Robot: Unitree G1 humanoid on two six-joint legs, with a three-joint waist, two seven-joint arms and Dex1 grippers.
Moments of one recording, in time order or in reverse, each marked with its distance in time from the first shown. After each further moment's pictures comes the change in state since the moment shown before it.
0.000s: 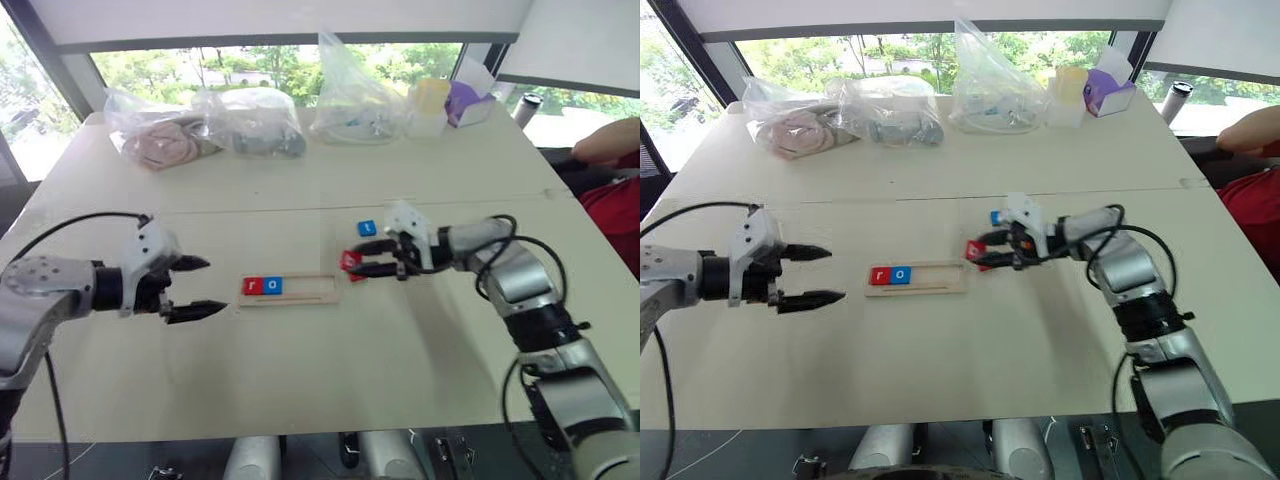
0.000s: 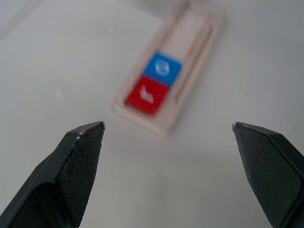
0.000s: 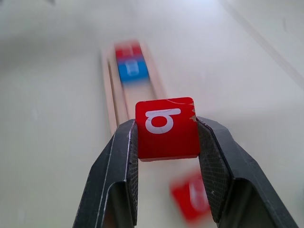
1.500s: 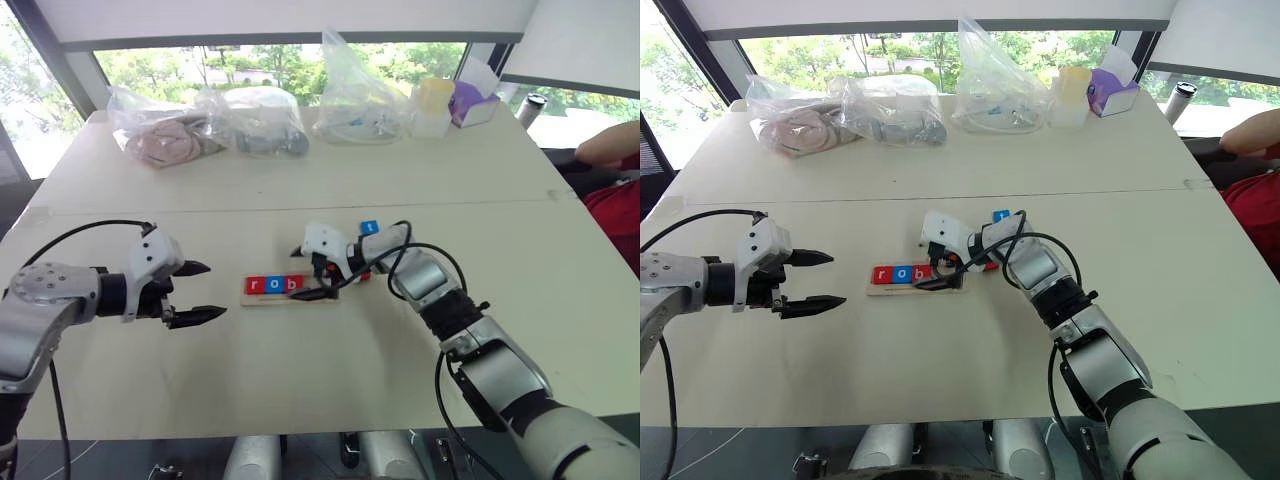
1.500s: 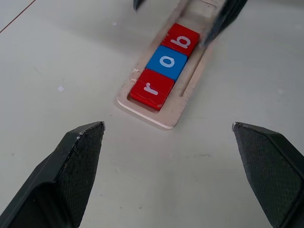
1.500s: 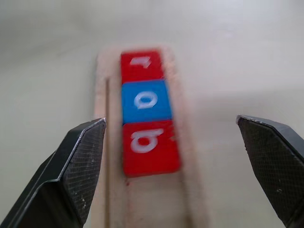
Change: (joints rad) left arm -0.031 -0.064 -0.013 -0.007 0.018 -0.015 0.055; right arm -0.116 0.220 0.115 0.277 -0.198 -0.138 -0.137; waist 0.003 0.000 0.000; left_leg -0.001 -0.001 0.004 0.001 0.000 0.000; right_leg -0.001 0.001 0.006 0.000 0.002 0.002
